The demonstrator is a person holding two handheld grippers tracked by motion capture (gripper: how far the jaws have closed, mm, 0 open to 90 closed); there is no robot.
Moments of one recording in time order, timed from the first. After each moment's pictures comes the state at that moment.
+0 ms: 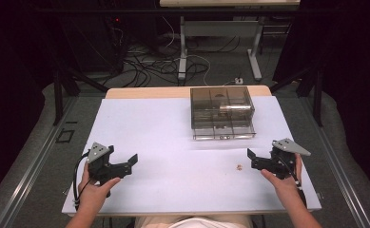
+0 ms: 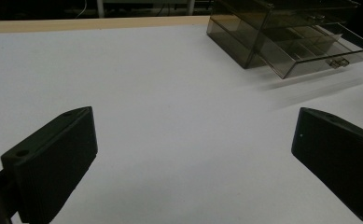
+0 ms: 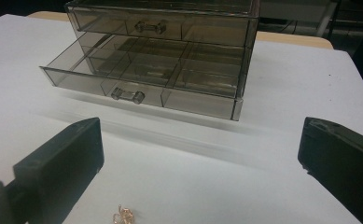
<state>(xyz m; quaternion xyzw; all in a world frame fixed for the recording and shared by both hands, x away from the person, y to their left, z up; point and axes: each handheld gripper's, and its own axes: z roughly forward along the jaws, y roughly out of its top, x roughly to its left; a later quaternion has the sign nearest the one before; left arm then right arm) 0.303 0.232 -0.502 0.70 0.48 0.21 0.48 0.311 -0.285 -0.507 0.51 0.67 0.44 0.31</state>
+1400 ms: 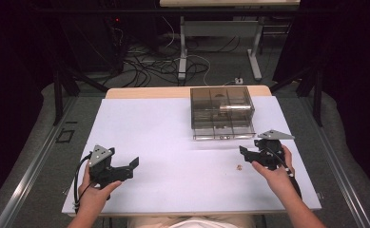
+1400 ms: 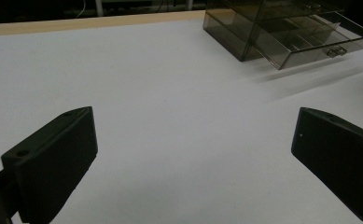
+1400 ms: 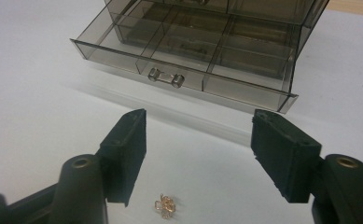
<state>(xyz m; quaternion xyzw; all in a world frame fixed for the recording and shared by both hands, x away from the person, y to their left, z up) 0.295 0.228 -0.502 0.71 0.47 0.22 0.47 0.329 -0.256 -0.487 0.51 0.73 0.39 0.23</state>
